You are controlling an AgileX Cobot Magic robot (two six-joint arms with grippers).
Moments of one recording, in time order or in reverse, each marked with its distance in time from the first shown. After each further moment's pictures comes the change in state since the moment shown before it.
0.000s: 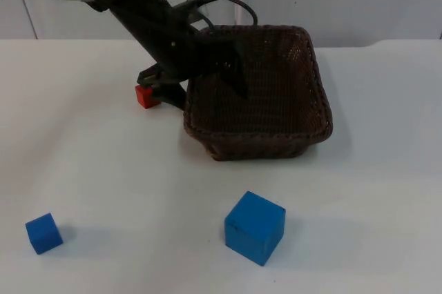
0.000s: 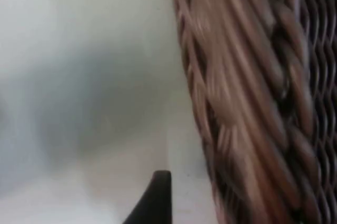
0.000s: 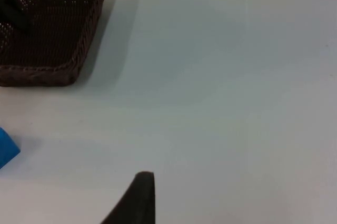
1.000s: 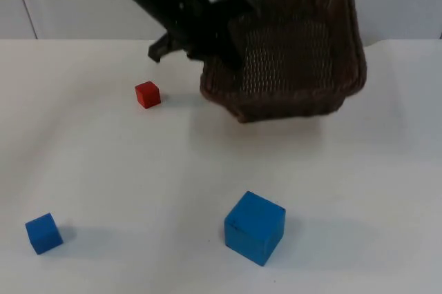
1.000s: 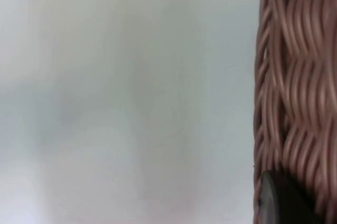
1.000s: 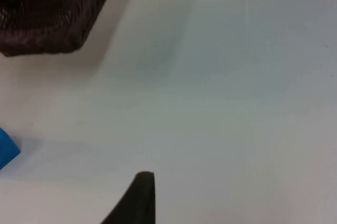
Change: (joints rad) right arm 0.000 0.000 0.000 0.000 -0.002 0.000; left arm -0.008 -0.115 0.000 -0.115 -0.009 -0.058
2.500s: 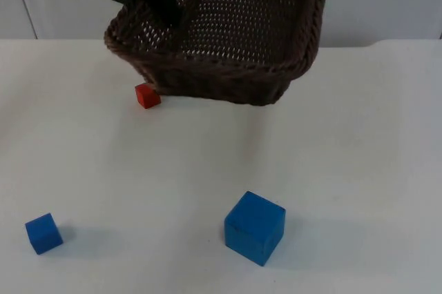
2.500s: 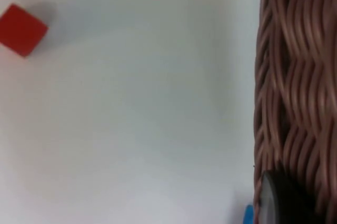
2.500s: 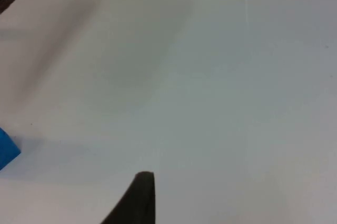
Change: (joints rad) right arm 0.000 0.000 0.000 0.000 0.000 0.000; left arm 0.058 -0.347 0.231 0.222 0.232 -0.003
